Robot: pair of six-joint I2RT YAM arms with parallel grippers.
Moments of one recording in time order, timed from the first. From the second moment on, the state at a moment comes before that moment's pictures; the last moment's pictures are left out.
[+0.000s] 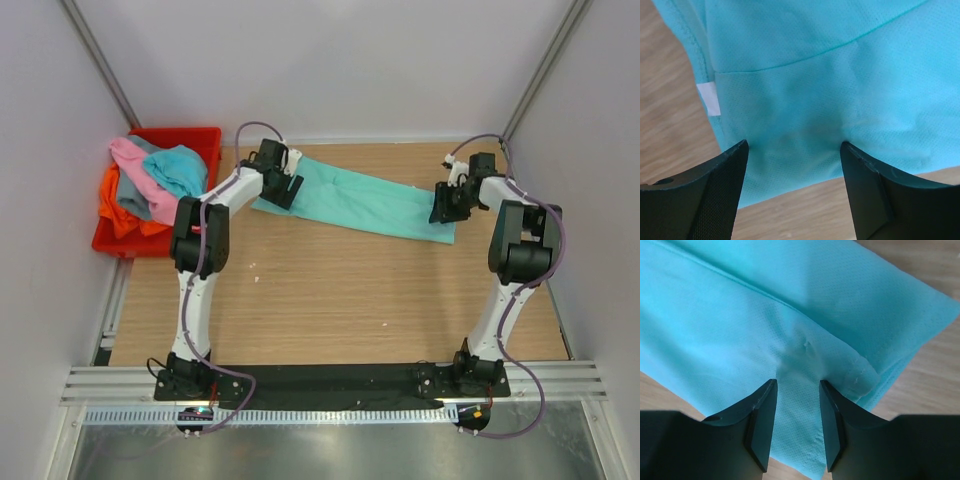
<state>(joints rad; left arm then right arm) -0.32 2.27 1.81 -0.53 0.00 0.19 -0.15 2.05 1.45 -0.52 -0.39 -0.16</state>
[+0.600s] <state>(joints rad) -0.31 2.36 2.06 -0.62 -0.06 0.17 0.09 1.84 1.22 -0.71 -0.34 -0.22</state>
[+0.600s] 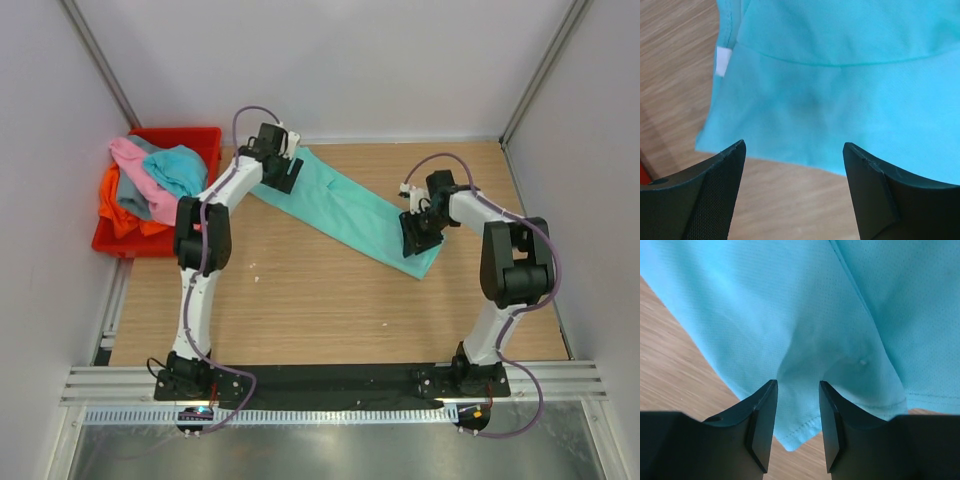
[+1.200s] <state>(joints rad) -0.61 1.95 1.77 -0.55 0.24 -0.08 -0.04 1.91 1.48 -0.62 -0.28 -0.21</state>
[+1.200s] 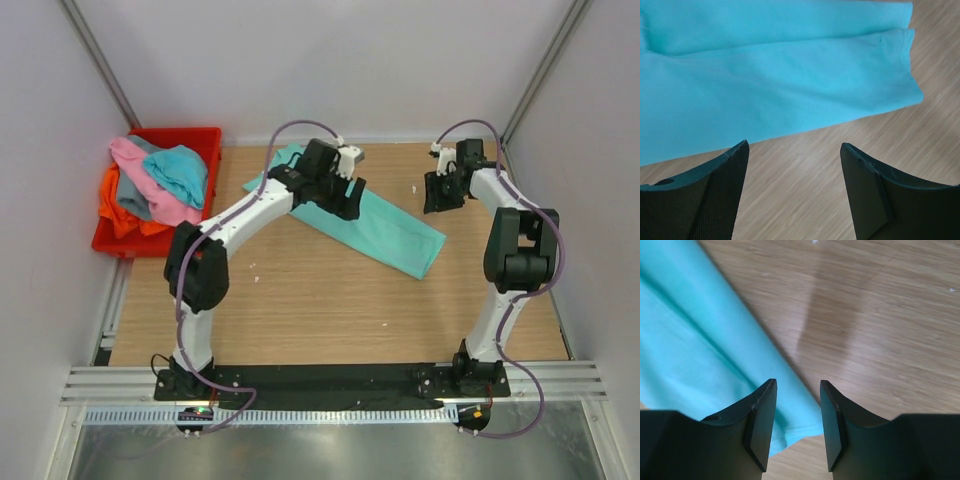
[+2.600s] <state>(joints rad) -0.61 1.77 1.58 -0.53 0.12 -0.03 -0.07 1.80 1.32 -0.99 -0.43 -0.38</state>
